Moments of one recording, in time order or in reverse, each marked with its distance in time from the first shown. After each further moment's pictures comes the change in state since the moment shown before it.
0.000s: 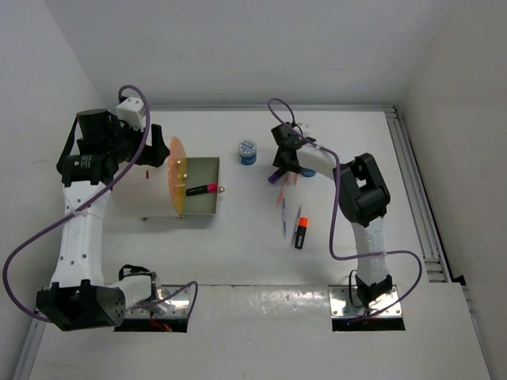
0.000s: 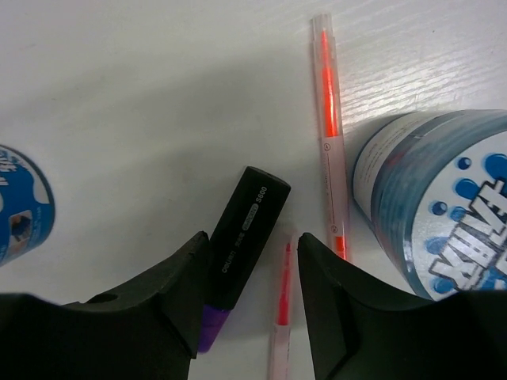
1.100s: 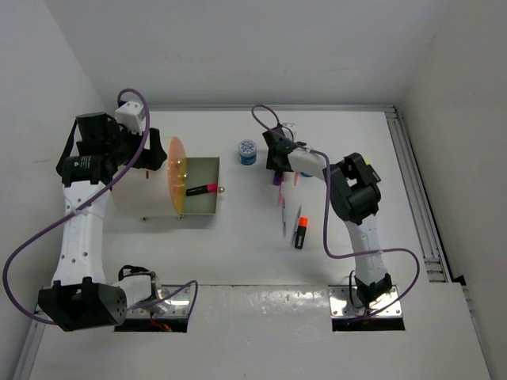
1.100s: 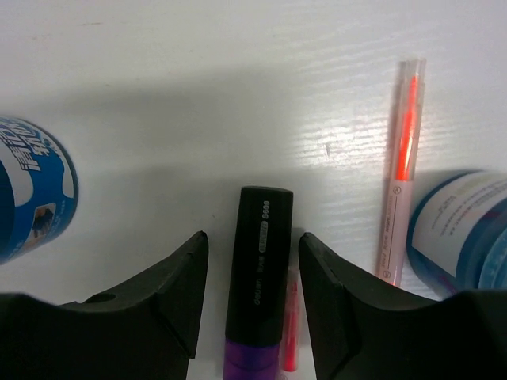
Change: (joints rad) left arm 0.033 0.001 -0.031 -0.018 -0.009 0.026; right arm 0.042 0.074 0.021 0.109 0.024 -0.174
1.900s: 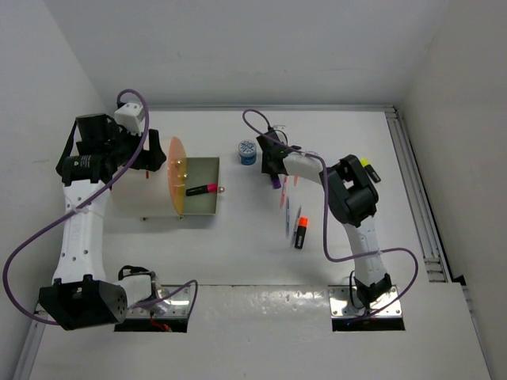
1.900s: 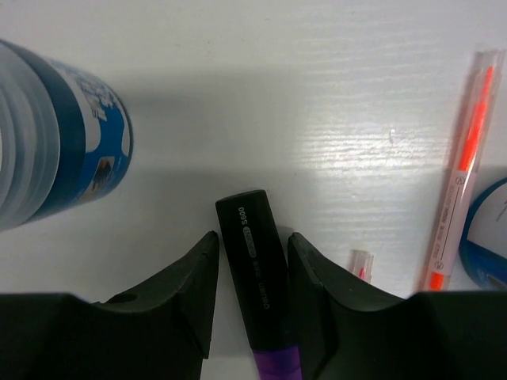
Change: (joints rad) left arm 0.012 0.009 -0.008 -0.007 0.007 0.001; right arm 0.046 0.004 -0.011 0.051 -0.037 -0.059
